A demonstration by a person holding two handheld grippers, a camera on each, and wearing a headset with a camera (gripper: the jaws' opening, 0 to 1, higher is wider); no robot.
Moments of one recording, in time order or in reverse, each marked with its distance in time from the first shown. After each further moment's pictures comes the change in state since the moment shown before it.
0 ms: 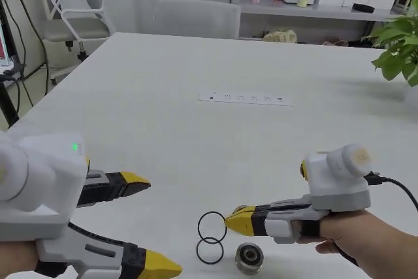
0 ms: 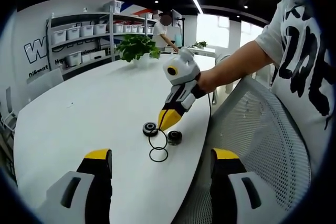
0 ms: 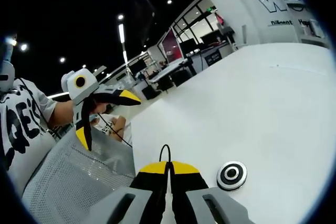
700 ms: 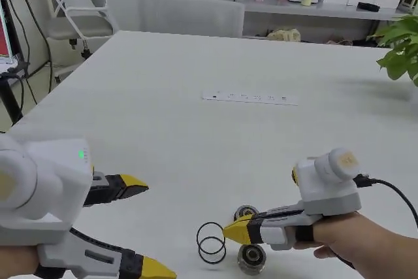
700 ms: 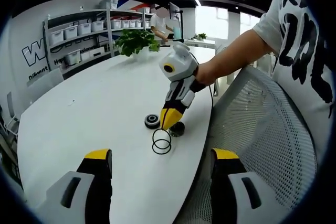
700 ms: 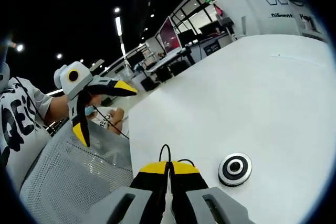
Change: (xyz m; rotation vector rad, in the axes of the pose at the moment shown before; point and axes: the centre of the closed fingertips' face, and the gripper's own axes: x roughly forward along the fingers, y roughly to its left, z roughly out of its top) left arm 0.001 0.002 -0.013 0.044 0.058 0.017; right arm 0.011 -0.005 -0.018 0.019 0.080 -0.003
